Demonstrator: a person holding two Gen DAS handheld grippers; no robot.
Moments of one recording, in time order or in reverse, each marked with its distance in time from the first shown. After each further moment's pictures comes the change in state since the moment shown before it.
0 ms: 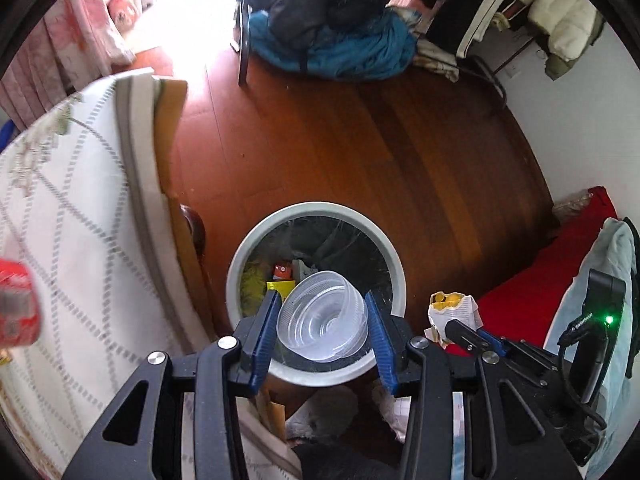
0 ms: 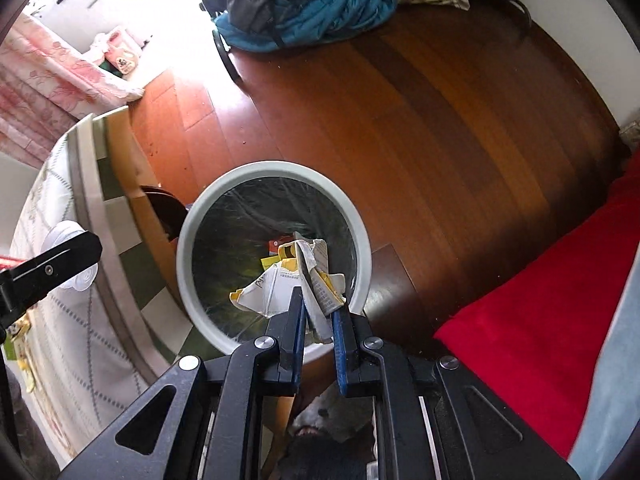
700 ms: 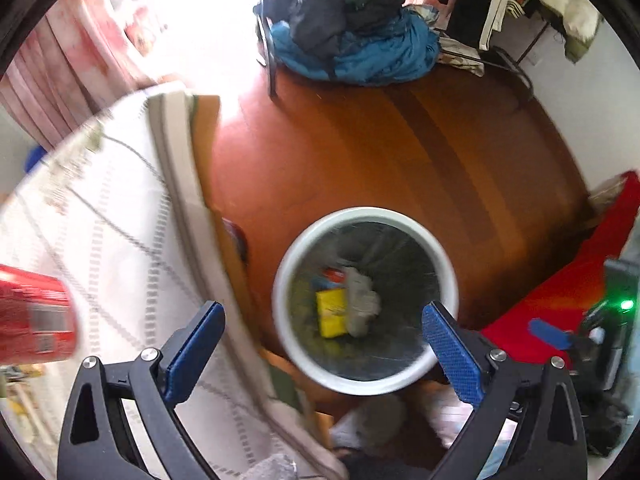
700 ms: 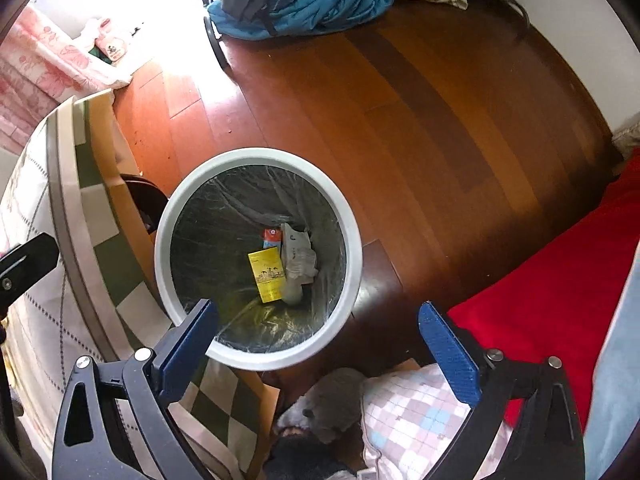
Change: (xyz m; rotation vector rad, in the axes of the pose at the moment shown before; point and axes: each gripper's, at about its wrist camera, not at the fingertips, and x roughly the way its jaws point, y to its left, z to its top) left arm -0.018 0.000 -0.023 0.081 -0.074 0.215; right arm 0.012 0.013 -0.008 -0.030 0.010 -0.073
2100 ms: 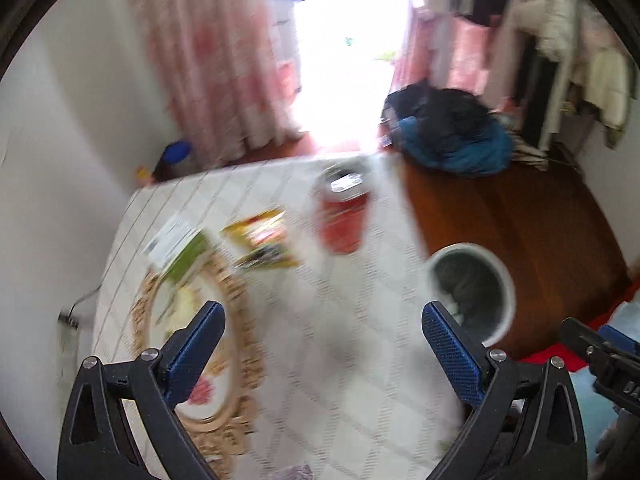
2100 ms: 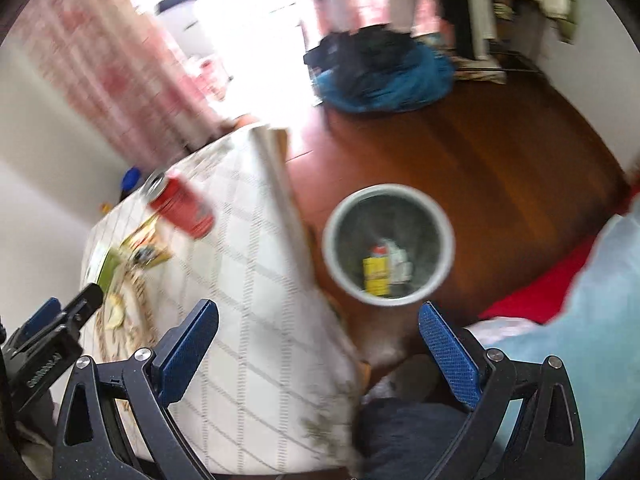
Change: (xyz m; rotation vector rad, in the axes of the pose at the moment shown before) left arm -0.189 0.152 -0.156 -0.261 -0.261 0.251; right arm -0.206 0.148 -0.141 -0.116 -0.248 0.197
